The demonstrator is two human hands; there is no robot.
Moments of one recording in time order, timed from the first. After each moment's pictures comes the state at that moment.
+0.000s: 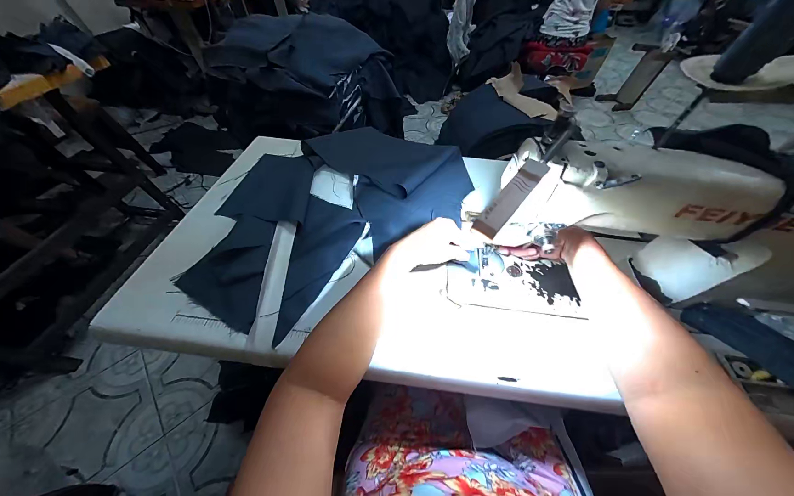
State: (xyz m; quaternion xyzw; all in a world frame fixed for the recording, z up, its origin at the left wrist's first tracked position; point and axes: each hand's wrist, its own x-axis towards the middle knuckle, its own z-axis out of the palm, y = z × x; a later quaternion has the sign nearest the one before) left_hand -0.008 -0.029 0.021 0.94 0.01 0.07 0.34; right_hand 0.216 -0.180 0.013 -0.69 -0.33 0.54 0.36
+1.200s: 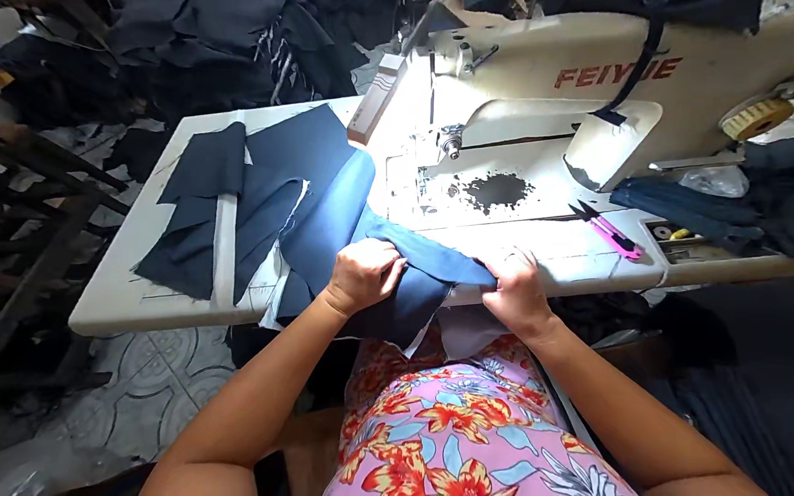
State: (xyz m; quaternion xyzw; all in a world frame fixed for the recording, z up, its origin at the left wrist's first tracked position) left_hand -0.110 -0.134 -0.048 0.93 -0.03 0.36 0.05; right_hand 0.047 -0.358 -0.062 -0.75 -0.52 -0.19 0.36
